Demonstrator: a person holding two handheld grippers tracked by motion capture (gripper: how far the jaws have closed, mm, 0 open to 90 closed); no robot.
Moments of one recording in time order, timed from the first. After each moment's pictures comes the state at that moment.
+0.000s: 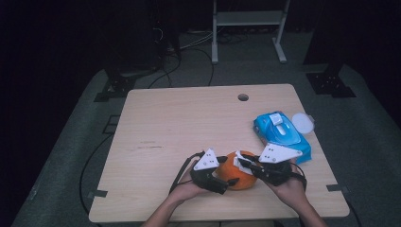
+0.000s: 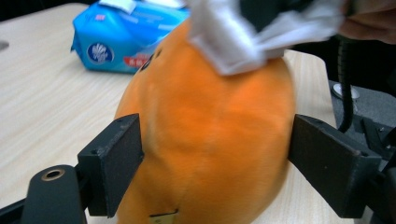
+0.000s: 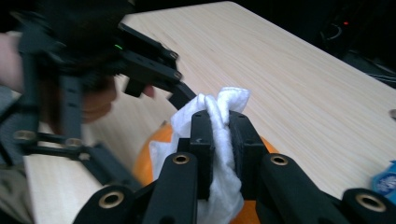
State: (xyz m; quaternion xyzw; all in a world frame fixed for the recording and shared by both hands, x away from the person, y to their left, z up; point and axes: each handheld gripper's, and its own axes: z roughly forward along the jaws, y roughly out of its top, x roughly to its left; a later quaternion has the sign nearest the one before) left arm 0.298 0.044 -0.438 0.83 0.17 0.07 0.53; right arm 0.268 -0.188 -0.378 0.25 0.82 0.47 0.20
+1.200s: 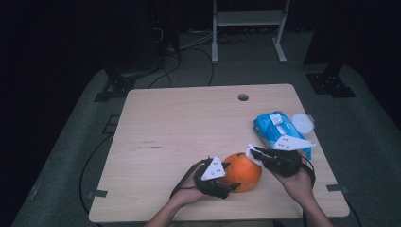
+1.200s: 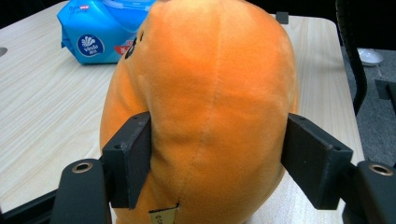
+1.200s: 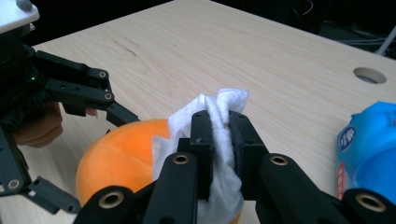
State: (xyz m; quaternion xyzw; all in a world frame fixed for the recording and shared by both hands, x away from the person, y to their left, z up) left arm 0.283 0.033 -0.445 0.85 0.12 0.12 0.50; right arm 0.289 -0.222 -0.384 0.34 0.79 0.48 0.18
